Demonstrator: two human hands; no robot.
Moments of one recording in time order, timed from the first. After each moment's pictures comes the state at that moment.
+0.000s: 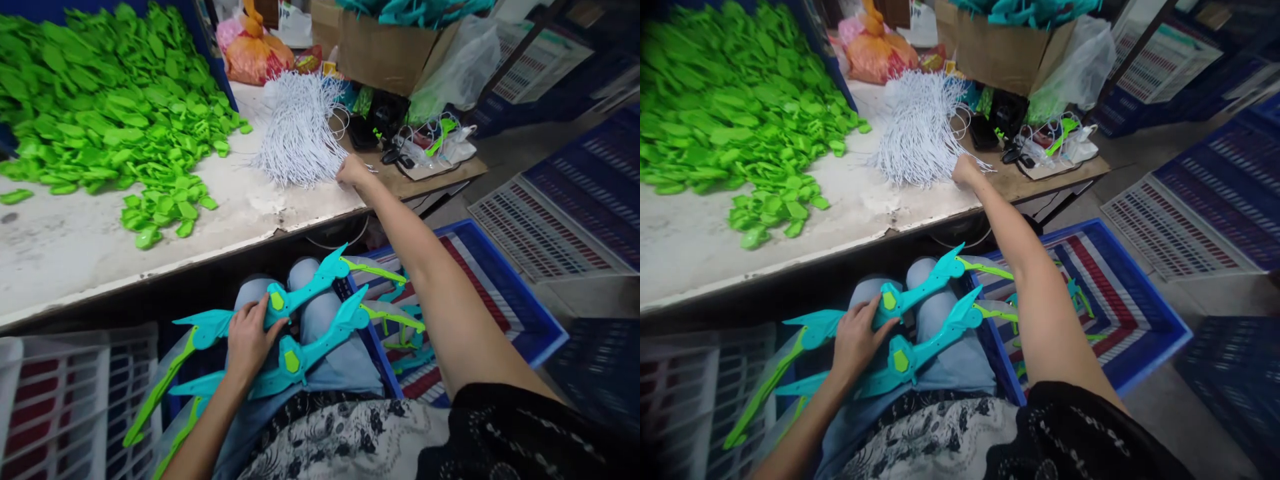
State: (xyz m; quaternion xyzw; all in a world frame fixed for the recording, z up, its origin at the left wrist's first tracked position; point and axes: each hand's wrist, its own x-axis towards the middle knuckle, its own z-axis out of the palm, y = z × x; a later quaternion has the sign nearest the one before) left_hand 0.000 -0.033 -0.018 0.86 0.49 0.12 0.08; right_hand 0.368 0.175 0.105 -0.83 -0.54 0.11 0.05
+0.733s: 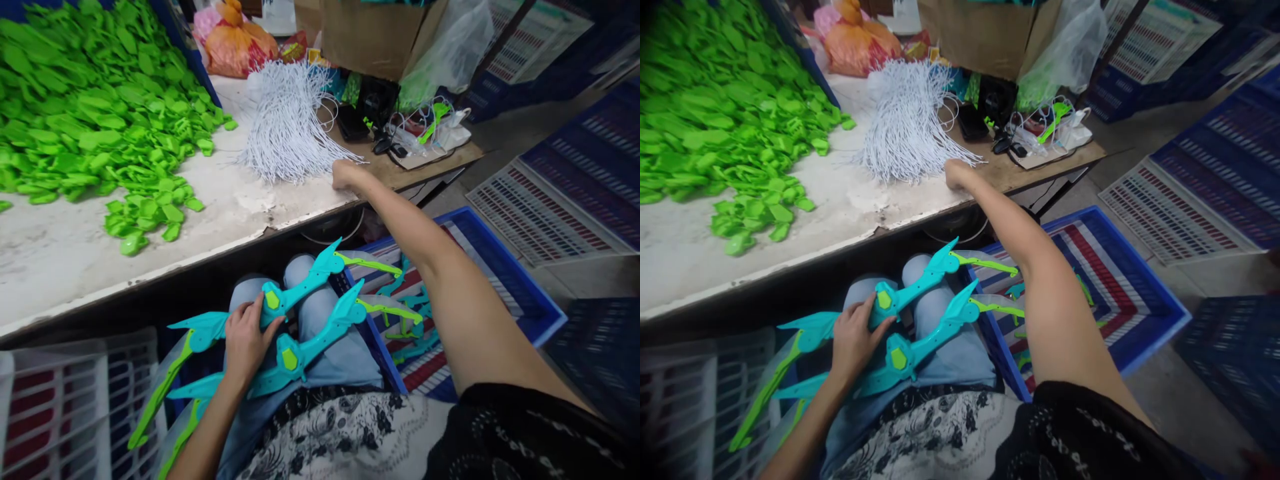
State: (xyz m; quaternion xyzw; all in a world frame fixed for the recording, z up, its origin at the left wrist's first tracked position) left_hand 0.002 -0.033 -0.023 0.86 0.48 0.12 0.07; right_hand 0.373 0.161 0.093 -0.78 -0.61 0.12 -0.01
